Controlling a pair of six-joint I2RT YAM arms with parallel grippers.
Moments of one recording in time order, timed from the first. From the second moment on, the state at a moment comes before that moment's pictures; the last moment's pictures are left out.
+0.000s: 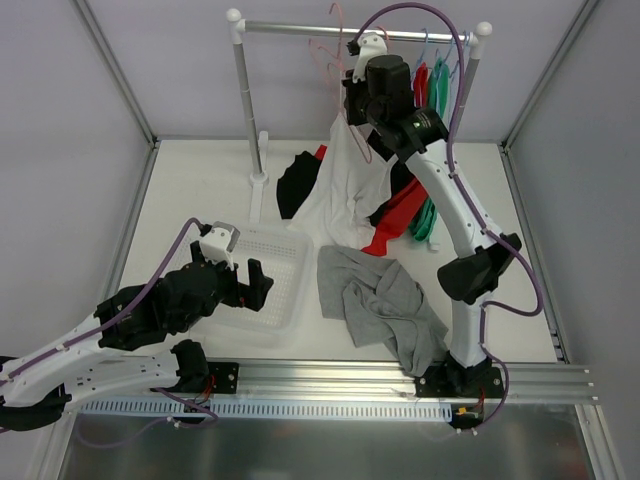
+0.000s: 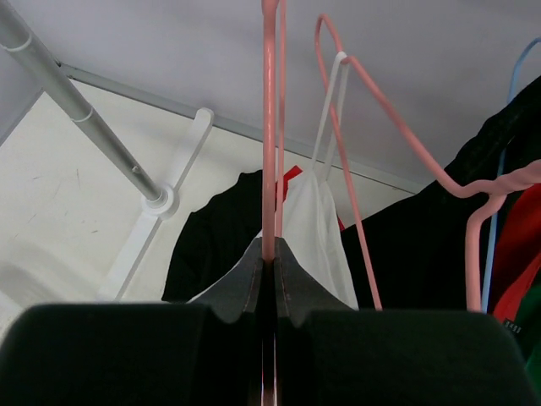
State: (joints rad) left arm -1.14 0.61 0.92 -0.84 -0.55 -0.51; right arm 0.58 2.00 2.40 -0.70 0.16 0.06
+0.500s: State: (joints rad) left arm -1.14 0.61 0.92 -0.84 -0.55 -0.51; right arm 0.58 2.00 2.29 -0.65 0.09 0.09
